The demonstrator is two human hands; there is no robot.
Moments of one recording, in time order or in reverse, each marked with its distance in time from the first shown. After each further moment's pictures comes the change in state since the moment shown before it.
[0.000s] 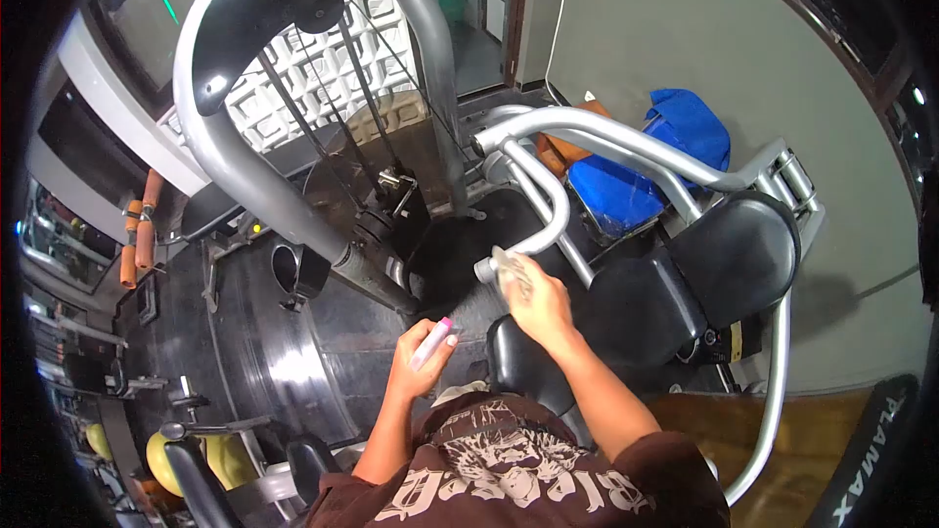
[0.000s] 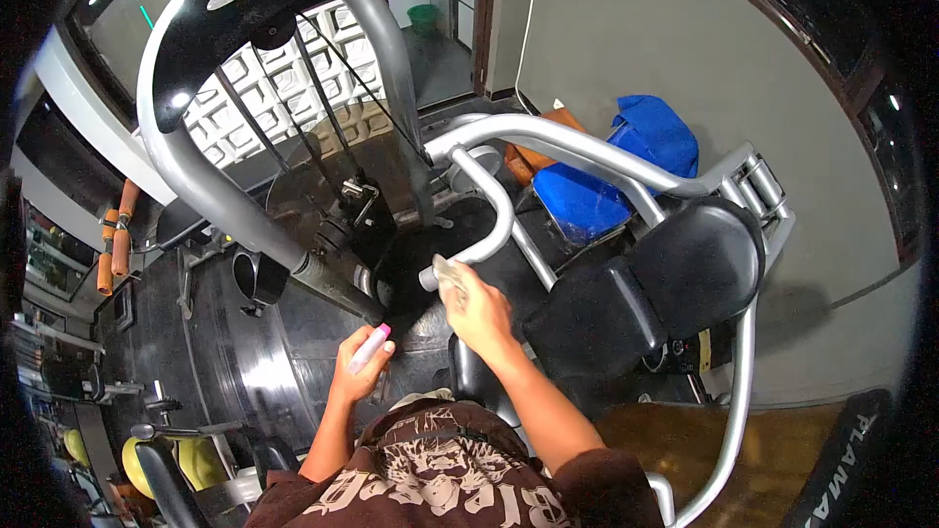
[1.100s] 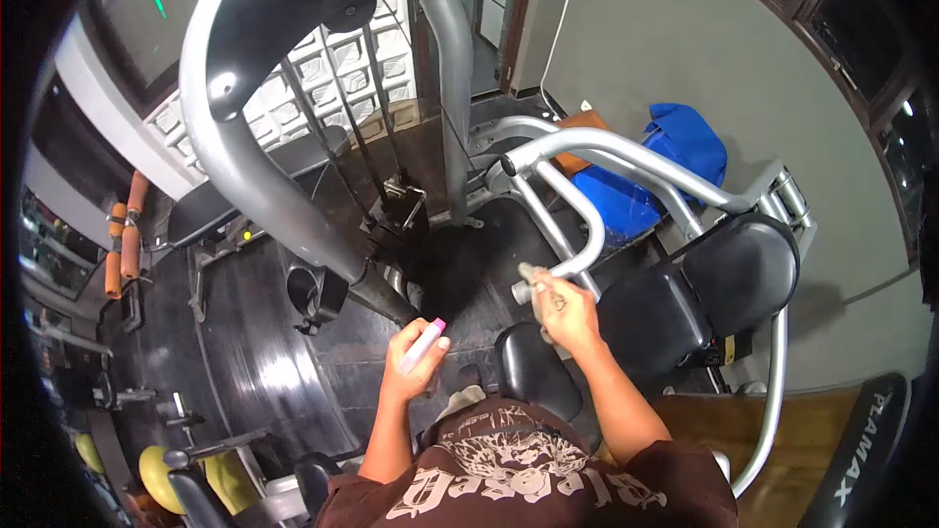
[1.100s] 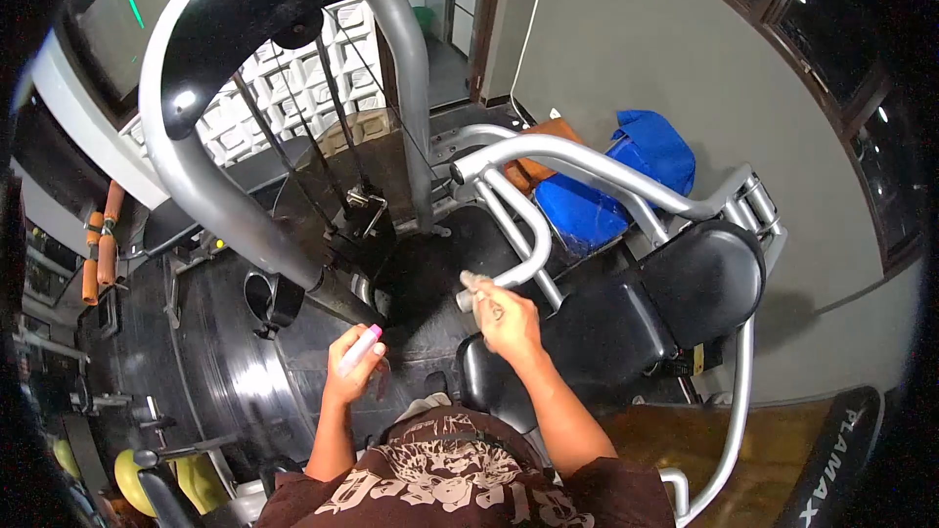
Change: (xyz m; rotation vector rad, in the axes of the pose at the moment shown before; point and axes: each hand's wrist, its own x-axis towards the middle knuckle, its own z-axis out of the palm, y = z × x) left_hand 0.044 -0.013 -0.085 -0.159 -0.028 0.123; right_hand 0.027 -0.012 0.039 0.074 0.172 -0.127
